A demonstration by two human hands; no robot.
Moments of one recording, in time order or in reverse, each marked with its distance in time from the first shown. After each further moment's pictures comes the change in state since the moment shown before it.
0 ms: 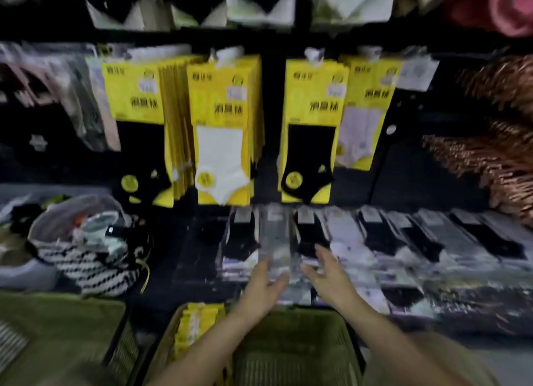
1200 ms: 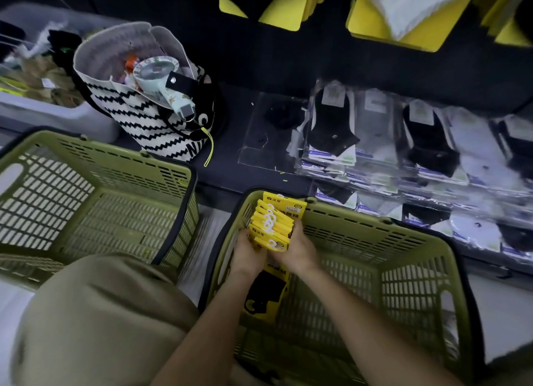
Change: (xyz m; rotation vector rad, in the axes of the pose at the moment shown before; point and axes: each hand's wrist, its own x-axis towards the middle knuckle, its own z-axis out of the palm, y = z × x) left_hand -0.045 -0.255 -0.064 -0.196 0.323 -0.549; right_hand -0.004 0.077 0.297 -0.345 -0.318 0.171
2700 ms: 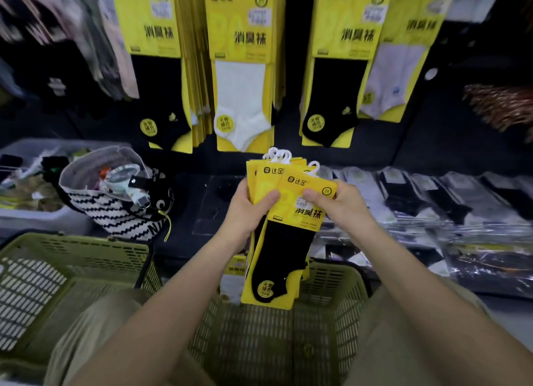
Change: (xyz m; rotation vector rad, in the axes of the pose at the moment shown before) left_hand -0.114 0.239 0.043 -0.334 -0.277 0.677; right_hand -0.108 -0.008 -0.311 0.631 0.349 -0.377
